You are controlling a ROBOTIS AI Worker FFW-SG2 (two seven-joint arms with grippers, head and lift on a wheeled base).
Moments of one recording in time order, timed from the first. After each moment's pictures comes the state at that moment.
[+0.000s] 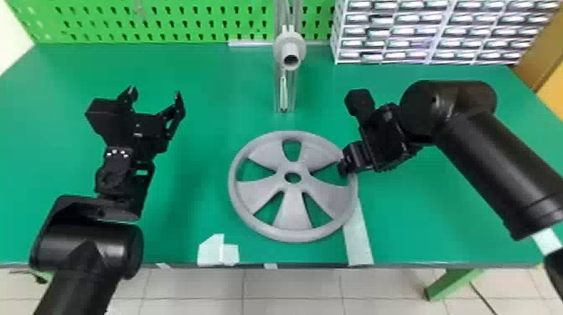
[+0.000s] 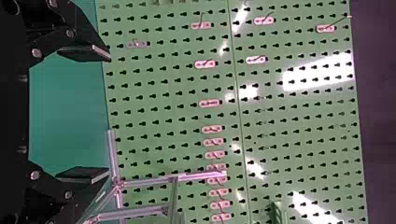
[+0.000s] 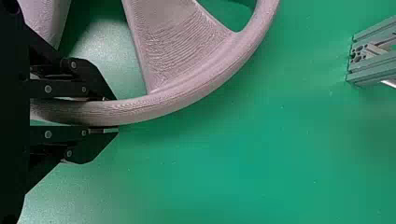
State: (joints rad) left arm -0.02 0.21 -0.05 -1.55 0.08 -0.16 0.03; right arm -0.75 -0.25 0.56 -1.08 -0.80 1.29 -0.18
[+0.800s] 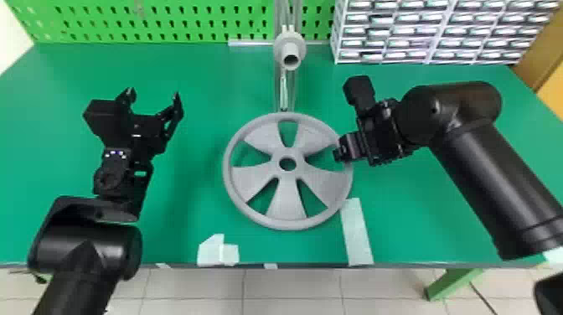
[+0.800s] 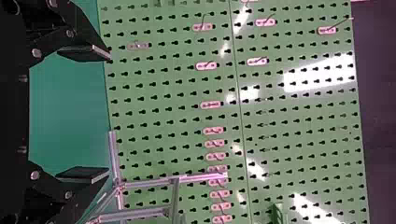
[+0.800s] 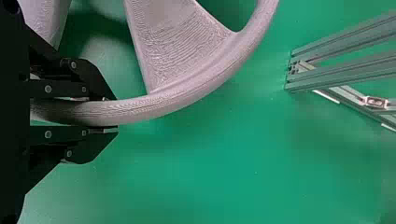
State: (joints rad) left arm -0.01 0.21 -0.04 -1.55 0.09 -0.16 0.03; right arm -0.63 -0.21 0.43 -1.29 -0.63 1.26 -0.18
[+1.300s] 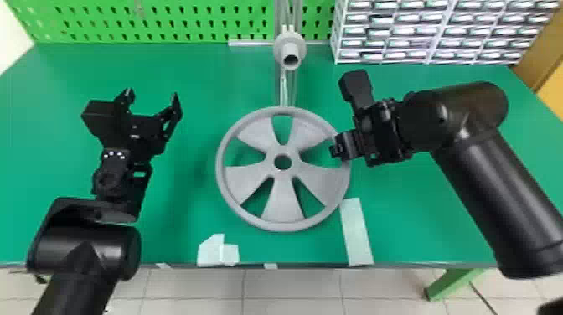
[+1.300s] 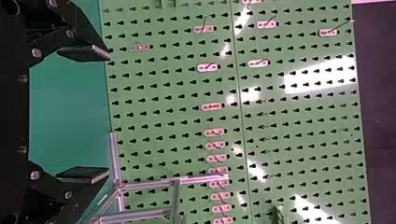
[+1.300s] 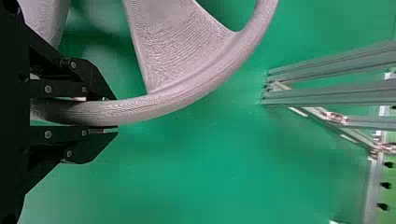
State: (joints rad) left arm -0.01 0.21 -0.04 -1.55 0.10 -0.16 0.03; right arm -0.55 -0.22 0.41 -1.50 -0.62 1.29 -0.24
